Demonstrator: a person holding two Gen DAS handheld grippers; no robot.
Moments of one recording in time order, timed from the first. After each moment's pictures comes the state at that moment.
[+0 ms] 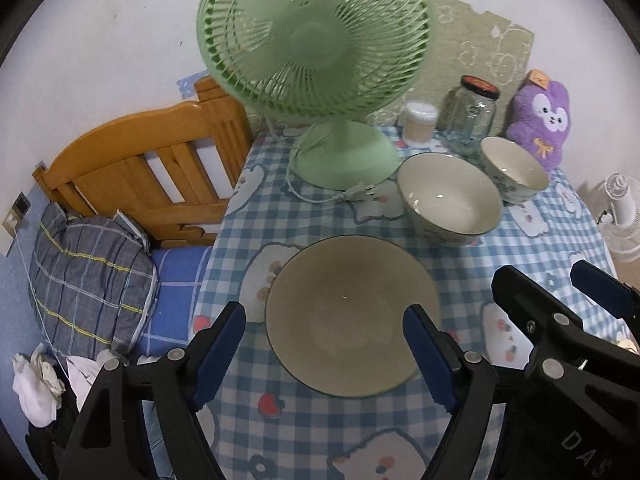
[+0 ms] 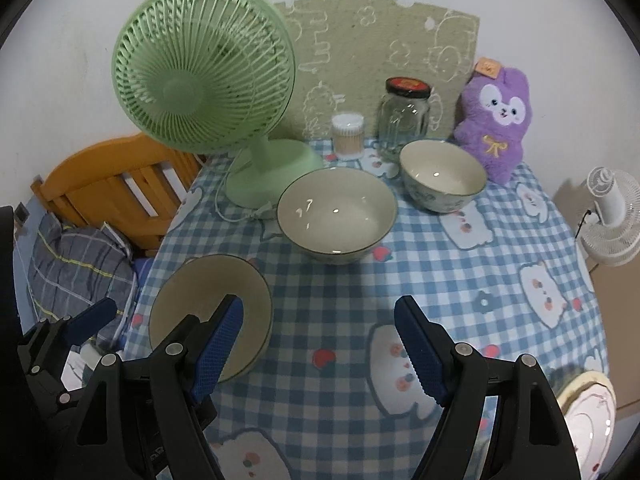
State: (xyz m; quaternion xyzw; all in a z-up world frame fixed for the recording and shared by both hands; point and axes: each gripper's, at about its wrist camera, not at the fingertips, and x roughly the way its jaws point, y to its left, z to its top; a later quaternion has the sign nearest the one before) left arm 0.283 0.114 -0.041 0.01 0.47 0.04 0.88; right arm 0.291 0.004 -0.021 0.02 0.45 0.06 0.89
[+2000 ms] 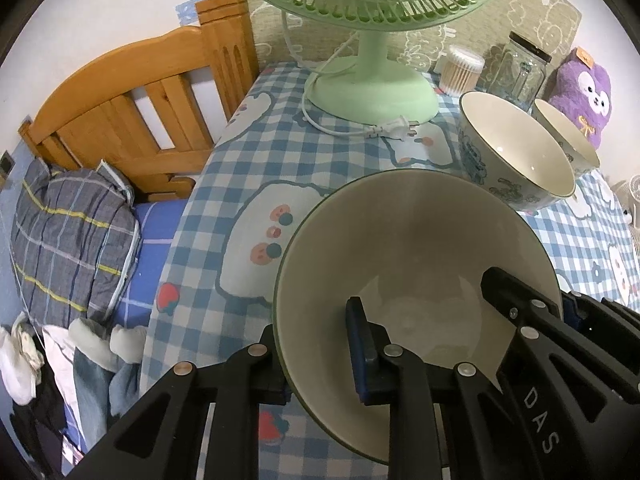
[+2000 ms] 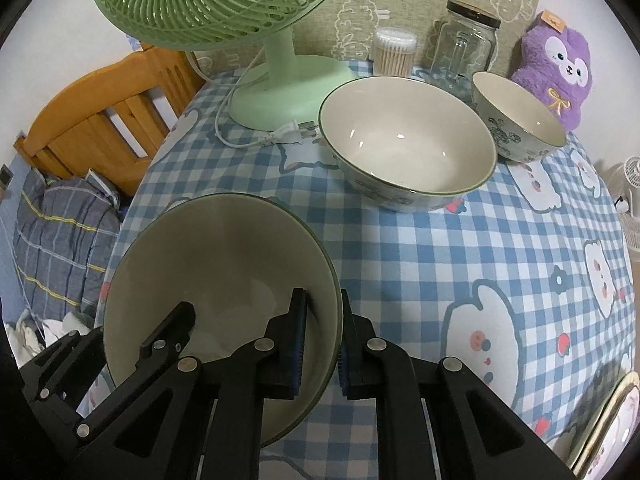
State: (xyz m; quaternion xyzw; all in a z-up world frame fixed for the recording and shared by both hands) left arm 0.311 0.141 -0.116 -0.03 0.53 0.05 0.85; right arm 0.333 0.056 -0.102 -0.01 0.54 0.07 0.84
